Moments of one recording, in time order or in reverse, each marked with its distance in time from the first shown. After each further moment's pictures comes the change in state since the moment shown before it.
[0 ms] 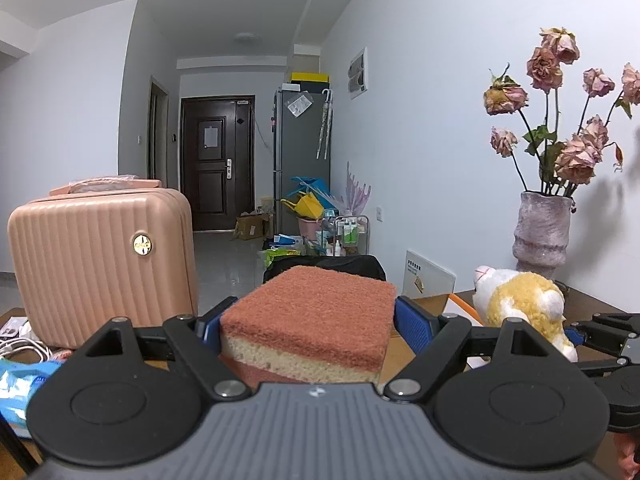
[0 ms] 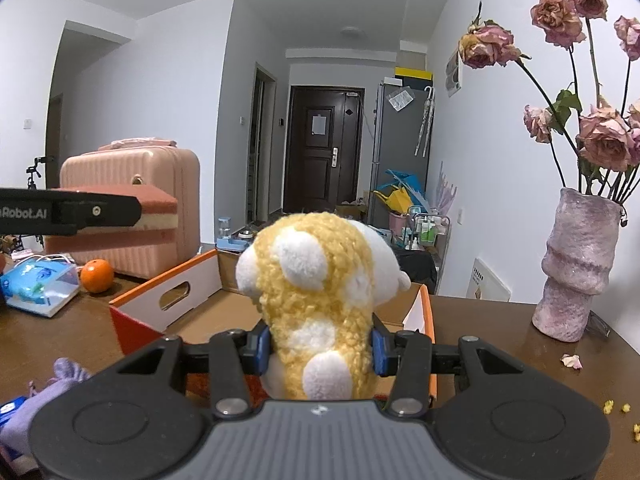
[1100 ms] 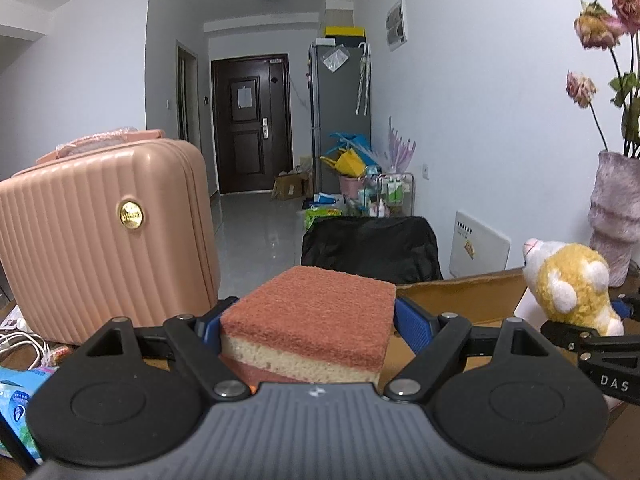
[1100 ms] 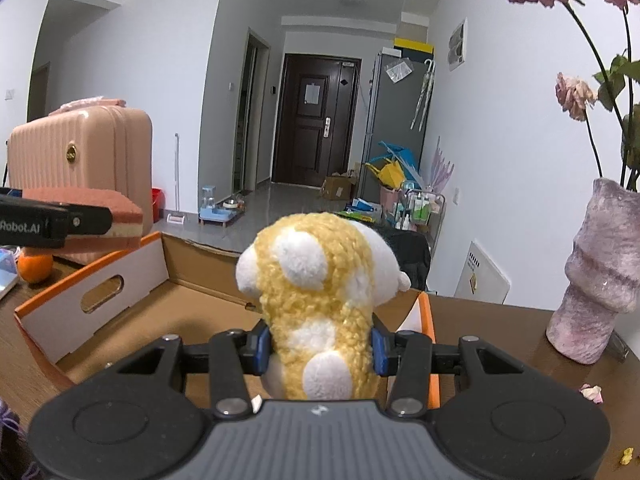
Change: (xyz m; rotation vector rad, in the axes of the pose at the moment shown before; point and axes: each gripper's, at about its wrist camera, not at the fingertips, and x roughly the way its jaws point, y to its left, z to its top) left arm 0.113 0.017 -0.004 0.011 0.143 0.134; right arm 0.111 -0.023 0.019 -0.033 0.100 -0.037
